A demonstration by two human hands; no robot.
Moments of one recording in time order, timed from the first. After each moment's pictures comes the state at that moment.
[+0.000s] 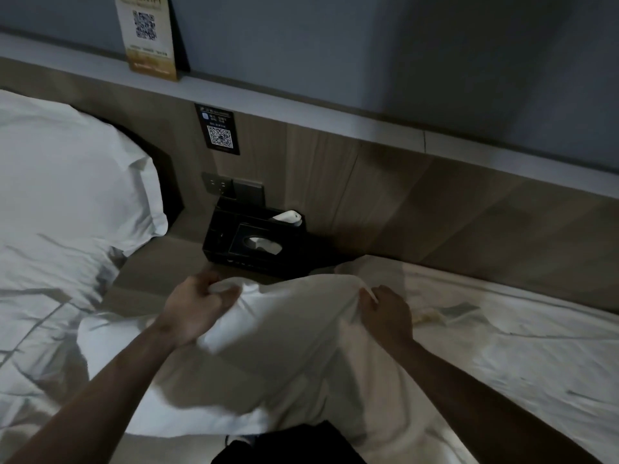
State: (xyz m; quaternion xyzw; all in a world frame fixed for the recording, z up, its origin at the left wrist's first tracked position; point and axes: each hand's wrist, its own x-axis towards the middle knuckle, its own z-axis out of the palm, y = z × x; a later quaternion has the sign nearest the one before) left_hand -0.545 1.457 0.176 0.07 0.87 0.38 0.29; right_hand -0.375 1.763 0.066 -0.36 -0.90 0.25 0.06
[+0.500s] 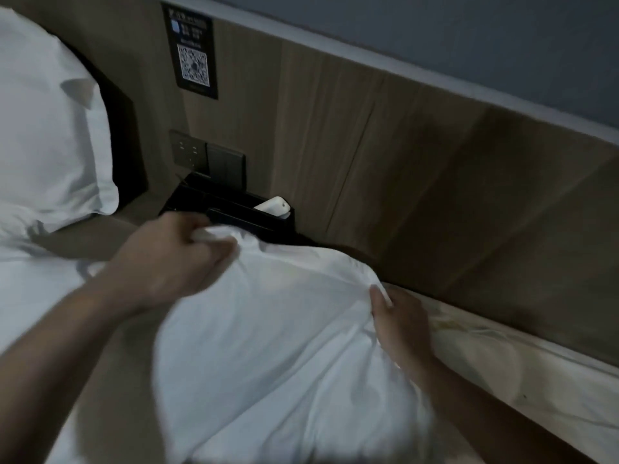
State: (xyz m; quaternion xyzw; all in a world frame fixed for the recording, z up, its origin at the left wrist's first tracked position) left_hand -0.532 1.540 0.091 0.13 0.93 0.32 0.10; right_hand -0.404 1.843 -0.066 -0.32 -0.89 0.27 0.16
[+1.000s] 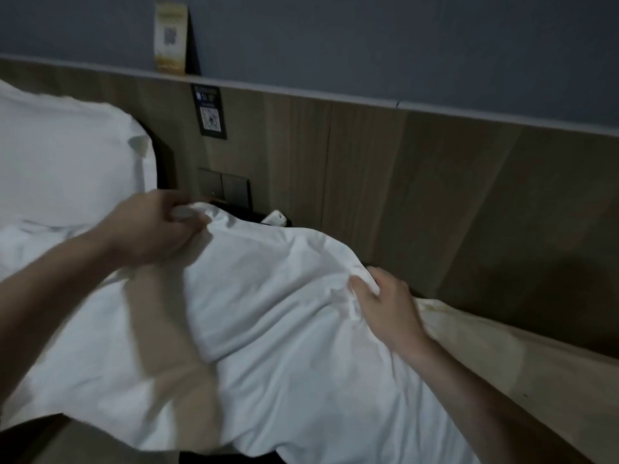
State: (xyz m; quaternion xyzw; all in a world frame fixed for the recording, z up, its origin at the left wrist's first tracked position) left_hand -0.442 1.537 0.118 0.18 0.96 0.22 -0.07; right_hand -0.328 1.852 -0.035 -0.11 -0.88 0.38 0.24
